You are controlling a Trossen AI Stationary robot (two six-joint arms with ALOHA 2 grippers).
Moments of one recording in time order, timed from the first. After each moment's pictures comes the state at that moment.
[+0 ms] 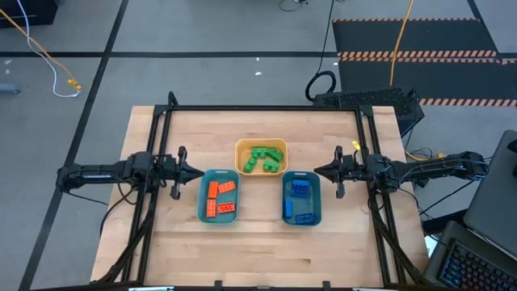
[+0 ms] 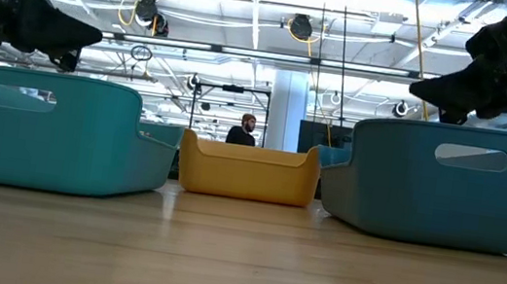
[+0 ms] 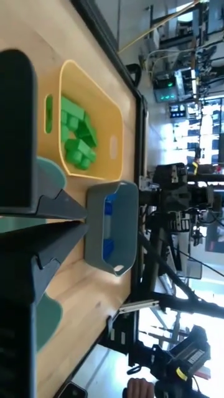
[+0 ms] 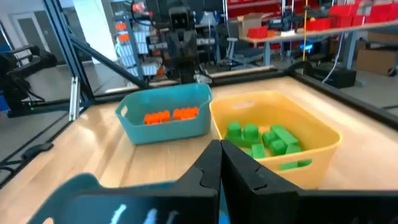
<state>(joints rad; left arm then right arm) 0.05 0.07 0.01 0.03 0.11 -0.02 0.01 0.48 0.02 0.41 0.07 0.14</state>
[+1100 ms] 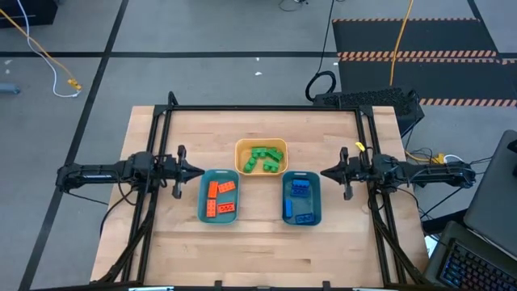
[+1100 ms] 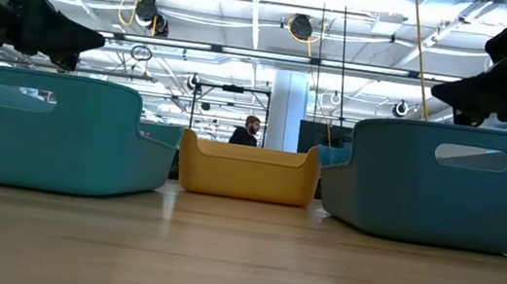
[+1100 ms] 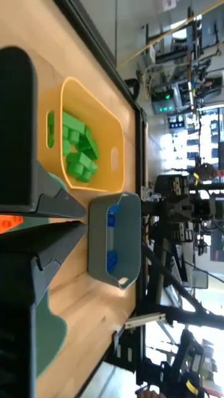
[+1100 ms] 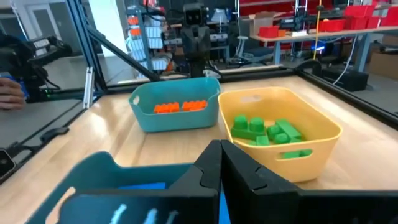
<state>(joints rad) 0.05 0.08 0.01 0.02 0.07 0.02 0.01 0.13 0.02 0.04 0.03 0.10</state>
